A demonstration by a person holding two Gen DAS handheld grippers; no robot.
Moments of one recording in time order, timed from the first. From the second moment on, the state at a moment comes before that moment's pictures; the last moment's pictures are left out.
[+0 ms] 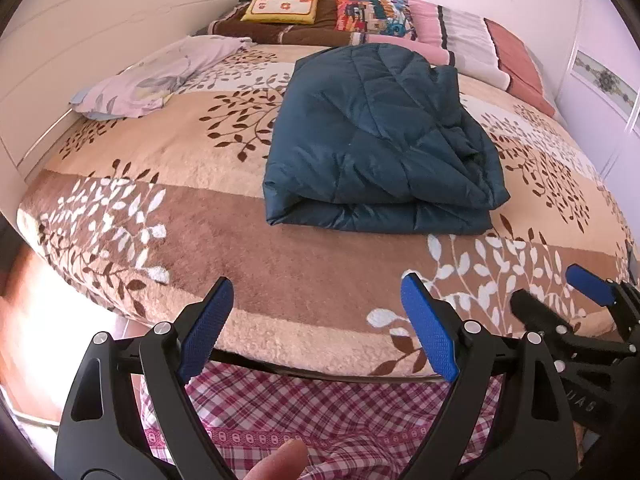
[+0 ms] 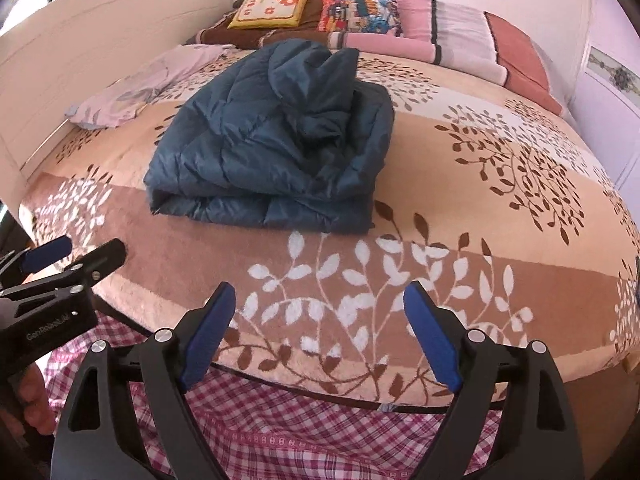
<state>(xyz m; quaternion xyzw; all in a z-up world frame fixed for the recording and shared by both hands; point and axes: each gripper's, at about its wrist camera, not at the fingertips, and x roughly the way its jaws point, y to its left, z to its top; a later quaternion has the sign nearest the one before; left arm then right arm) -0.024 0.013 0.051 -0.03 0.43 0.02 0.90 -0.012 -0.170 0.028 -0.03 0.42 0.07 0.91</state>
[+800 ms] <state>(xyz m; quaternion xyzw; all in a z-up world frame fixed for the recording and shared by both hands) -0.026 0.012 0.046 -0.03 0.43 0.02 0.90 -0.012 -0.163 0.017 -0.04 0.44 0.08 0.90</state>
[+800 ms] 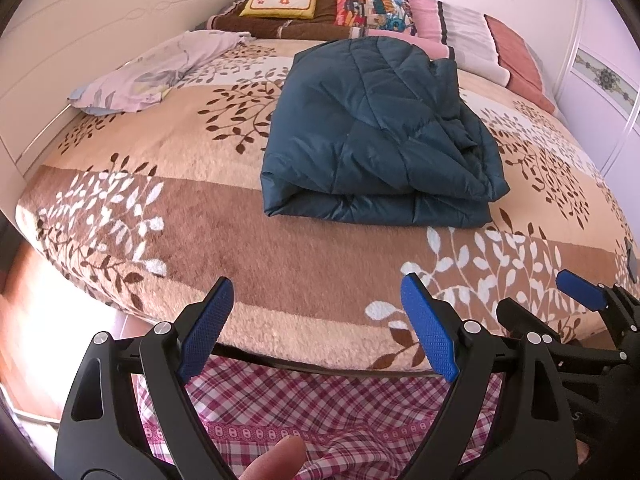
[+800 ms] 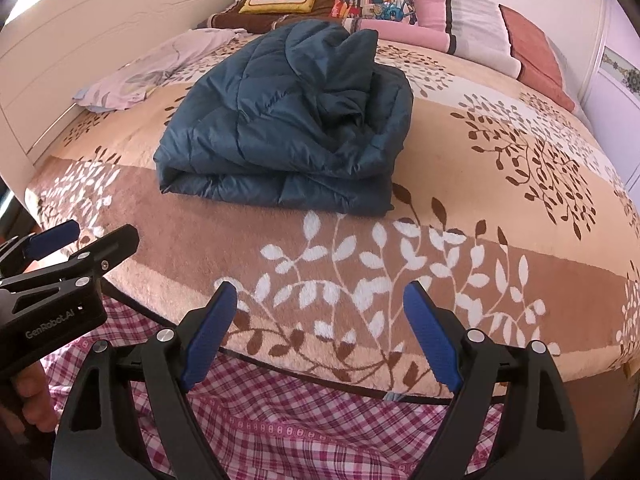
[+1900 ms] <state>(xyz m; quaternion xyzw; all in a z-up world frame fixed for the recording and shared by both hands) -0.028 0.010 0.042 -0.04 0.44 0.02 0.90 -0.011 -0.162 0.014 -0.03 0.45 0.07 0.89</state>
